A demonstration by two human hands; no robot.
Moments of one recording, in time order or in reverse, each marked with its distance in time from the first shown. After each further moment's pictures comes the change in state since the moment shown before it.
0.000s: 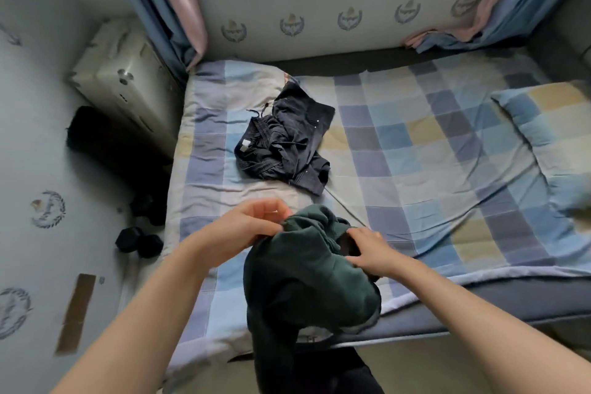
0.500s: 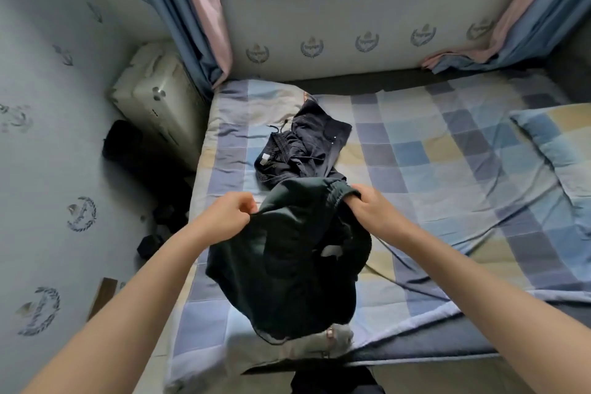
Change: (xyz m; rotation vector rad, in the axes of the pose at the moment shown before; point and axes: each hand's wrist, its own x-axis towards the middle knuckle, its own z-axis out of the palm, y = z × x) left_hand -0.020 0.003 -0.065 0.821 0.513 -0.161; right_hand -0.029 -0.109 -0.086 0.542 0.311 -0.219
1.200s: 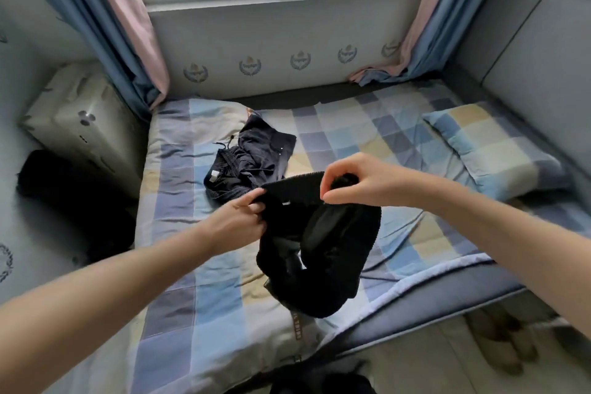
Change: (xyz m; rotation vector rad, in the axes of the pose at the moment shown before) left_hand 0.006 0.039 0.042 1.408 0.419 1.199; right_hand -0.092 -0.072 -0.092 -0.291 -0.190 -0.184
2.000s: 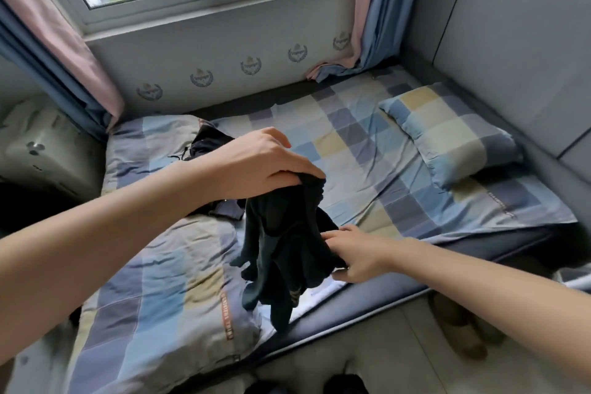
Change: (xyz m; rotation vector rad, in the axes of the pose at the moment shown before) left_hand 0.285 0.040 -0.244 -0.748 0.226 -0.003; right_hand -0.189 0.261 -0.026 -0.325 -0.237 -0.171
